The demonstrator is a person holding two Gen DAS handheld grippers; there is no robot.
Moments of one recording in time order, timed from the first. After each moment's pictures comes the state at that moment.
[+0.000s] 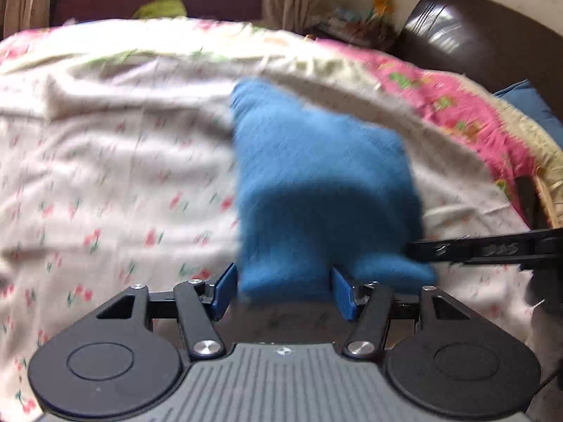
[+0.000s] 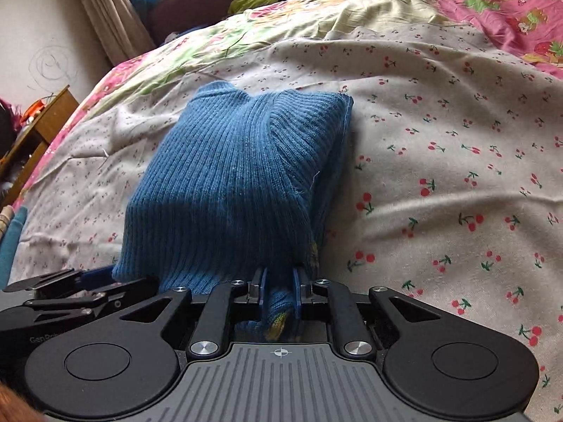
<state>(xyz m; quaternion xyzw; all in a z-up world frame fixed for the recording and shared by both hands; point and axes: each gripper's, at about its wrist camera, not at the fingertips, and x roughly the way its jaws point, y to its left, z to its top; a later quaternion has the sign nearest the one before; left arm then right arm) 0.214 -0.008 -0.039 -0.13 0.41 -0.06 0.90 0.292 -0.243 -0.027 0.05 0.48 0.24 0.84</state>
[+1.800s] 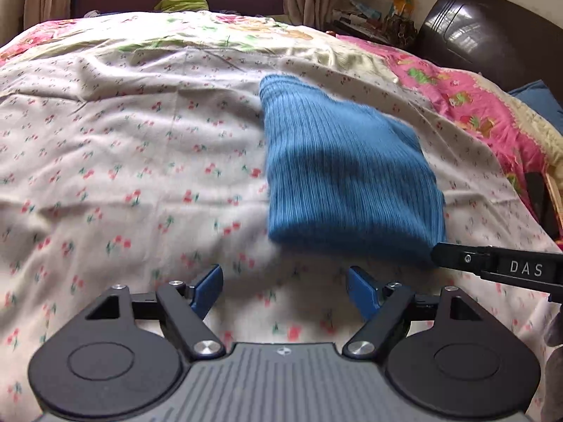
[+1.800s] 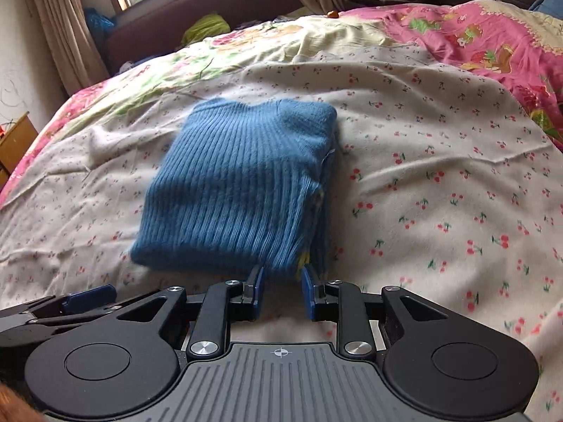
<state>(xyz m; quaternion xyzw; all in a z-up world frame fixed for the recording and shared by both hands) 0.177 -0.005 -0.035 -0.13 0.42 -0.02 0.90 0.209 -0.213 -0.006 0.05 0.44 0.13 0.89</state>
